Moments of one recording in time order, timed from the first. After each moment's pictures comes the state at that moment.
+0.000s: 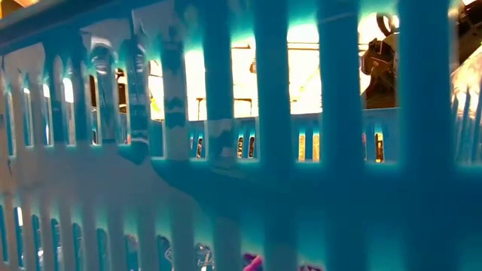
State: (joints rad) left arm 0.42 1.20 0.60 -0.70 -0.37 -0.64; right arm 0.17 1.05 0.28 0.24 0.28 0.62
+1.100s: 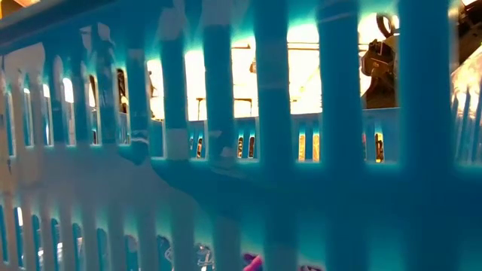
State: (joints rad) left arm 0.87 1.42 0.63 -0.41 -0.22 -0.39; right arm 0.17 1.05 0.28 0.23 0.28 0.62
